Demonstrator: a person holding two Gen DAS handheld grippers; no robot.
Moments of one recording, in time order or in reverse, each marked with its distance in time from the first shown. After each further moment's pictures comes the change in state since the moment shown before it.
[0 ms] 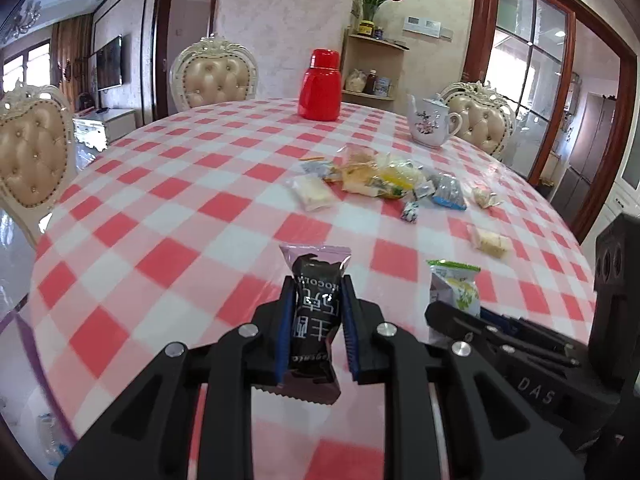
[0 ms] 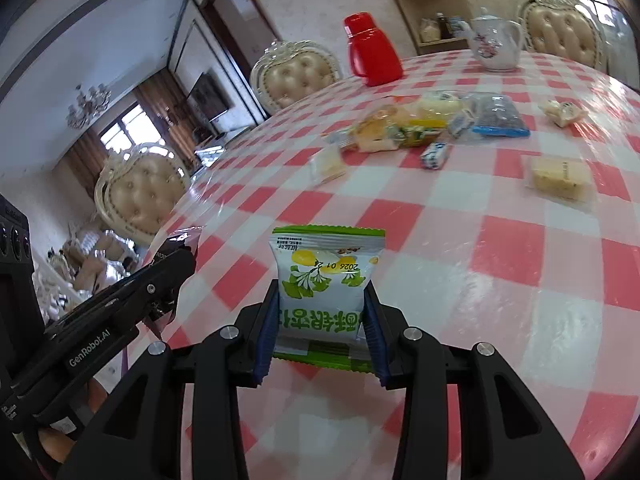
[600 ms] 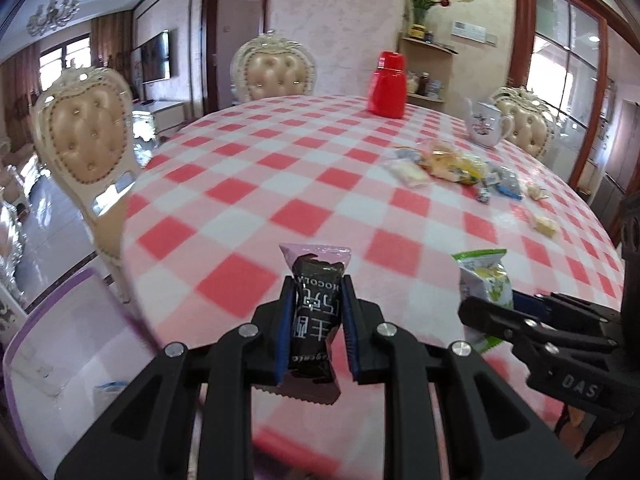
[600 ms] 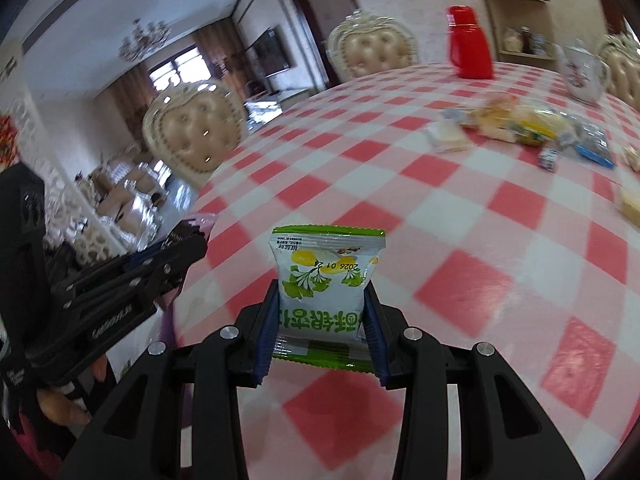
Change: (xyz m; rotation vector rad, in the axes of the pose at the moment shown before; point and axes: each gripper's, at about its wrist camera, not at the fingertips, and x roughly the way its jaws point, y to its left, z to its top) left arm -0.060 0.099 -0.044 -0.062 0.004 0.157; right arm 0.014 0.112 -0.042 -0.253 0.113 0.118
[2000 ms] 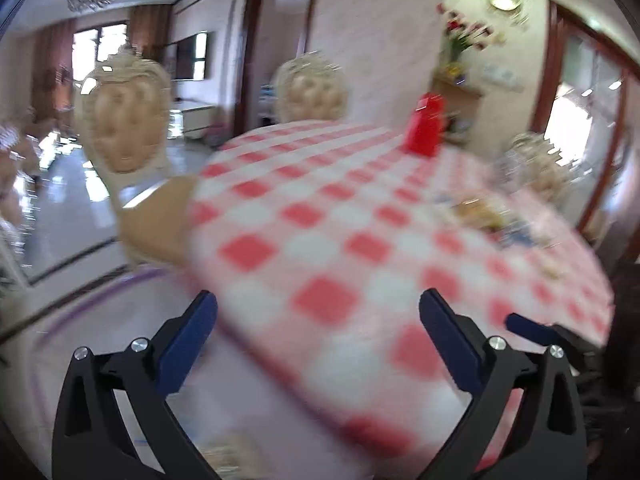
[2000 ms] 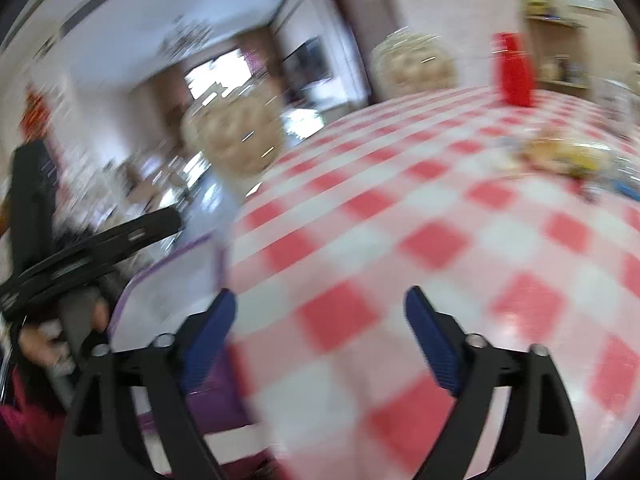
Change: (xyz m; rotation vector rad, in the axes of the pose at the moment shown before) left arm -0.049 0.067 0.014 -0.126 -0.087 -0.021; right arm -0.027 0.005 -0.002 -0.014 -0.142 0.011
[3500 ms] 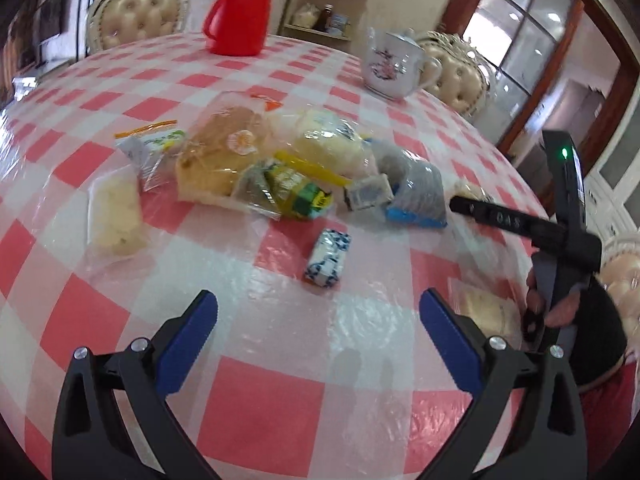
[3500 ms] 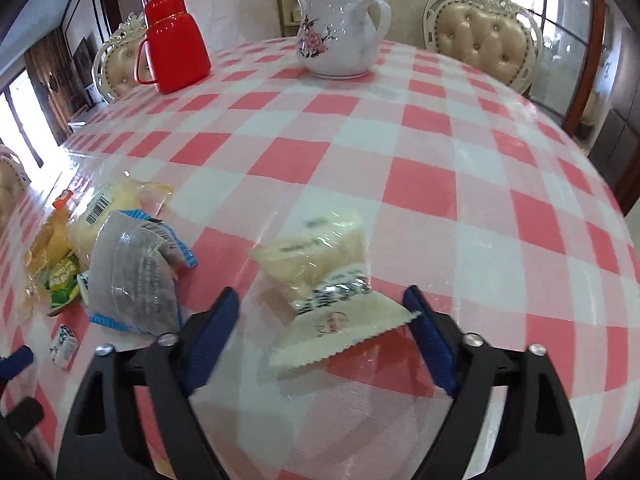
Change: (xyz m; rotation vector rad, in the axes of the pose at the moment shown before) left arm 0.297 -0.316 0.032 0.174 0.352 -0.340; right arm 0.037 -0.452 0.123 0.260 0.216 -0.628
